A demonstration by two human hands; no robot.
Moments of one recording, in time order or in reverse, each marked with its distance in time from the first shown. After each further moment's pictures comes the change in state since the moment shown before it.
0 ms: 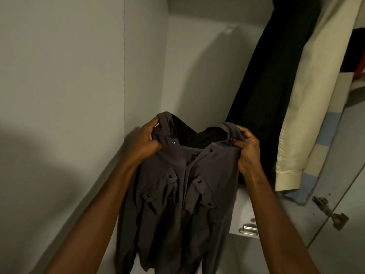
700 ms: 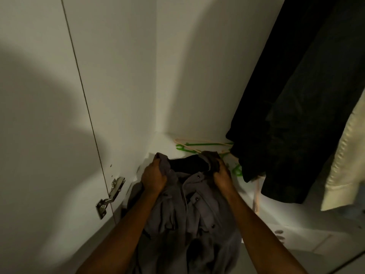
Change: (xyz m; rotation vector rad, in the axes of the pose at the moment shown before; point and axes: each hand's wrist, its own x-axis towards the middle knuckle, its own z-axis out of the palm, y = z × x) left_hand 0.060 -0.254 0.144 0.382 0.086 -0.440; right_hand 0.056 0.281 -0.011 -0.734 -0.133 0.384
